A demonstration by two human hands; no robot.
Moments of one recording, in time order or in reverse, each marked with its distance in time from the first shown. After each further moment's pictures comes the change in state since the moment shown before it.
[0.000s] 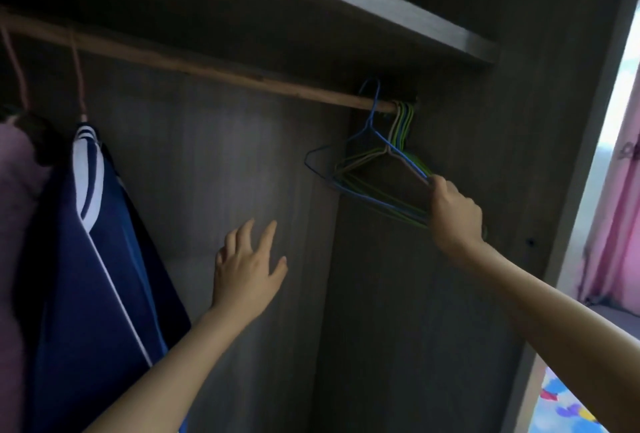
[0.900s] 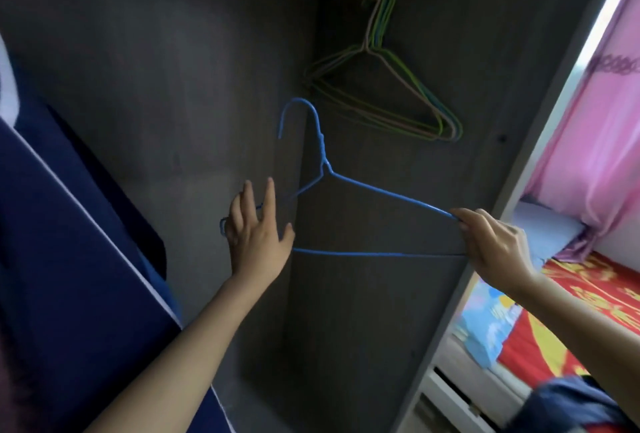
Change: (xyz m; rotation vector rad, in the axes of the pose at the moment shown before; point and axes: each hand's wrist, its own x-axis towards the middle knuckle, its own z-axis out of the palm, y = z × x) left_hand -0.062 0.013 0.065 -0.214 -0.078 -0.025; right_hand -0.169 0.074 0.015 0.249 0.233 -0.464
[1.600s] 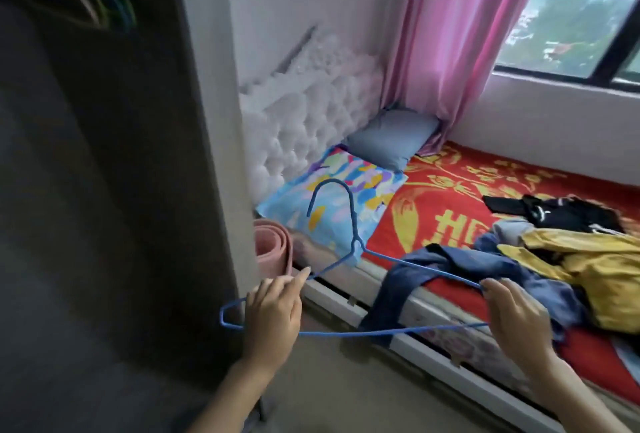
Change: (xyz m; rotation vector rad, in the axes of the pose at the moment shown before) left_hand -0.222 0.252 0.196 -0.277 -0.206 0.486; right_hand -0.375 0.144 -0.171 -0.308 -0.196 0.543
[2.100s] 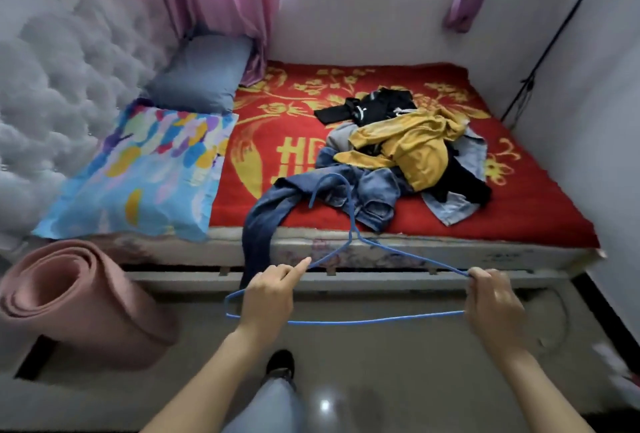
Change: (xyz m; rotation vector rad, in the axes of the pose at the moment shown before) left_hand 0.003 0.189 0.188 -0.292 -0.332 0.573; right_hand -0.199 0.114 -0.114 -0.519 0.004 0.628
